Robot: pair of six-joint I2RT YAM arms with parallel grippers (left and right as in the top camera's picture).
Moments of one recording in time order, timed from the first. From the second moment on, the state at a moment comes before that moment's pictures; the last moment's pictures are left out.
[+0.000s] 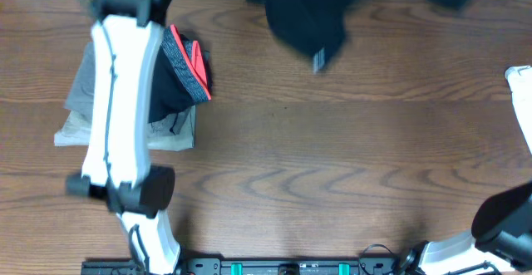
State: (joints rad) left arm -0.21 1.96 2.56 -0.88 0.25 0.13; right arm -0.50 1.73 1.73 -0.02 -0.82 0.55
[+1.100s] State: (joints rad) left arm -0.24 2.05 2.26 -1.69 0.15 0.19; right arm -0.29 1.73 1.26 -0.94 -0.25 0.16
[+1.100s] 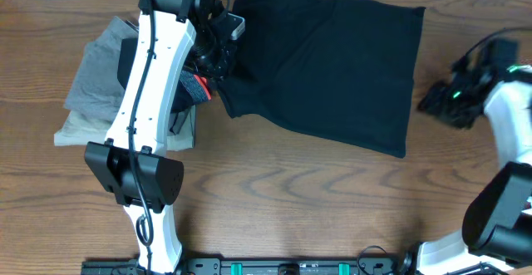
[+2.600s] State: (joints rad) left arm -0.24 2.05 2.26 -1.70 0.15 0.10; right arm -0.44 1.63 0.90 -0.80 0.07 0.37
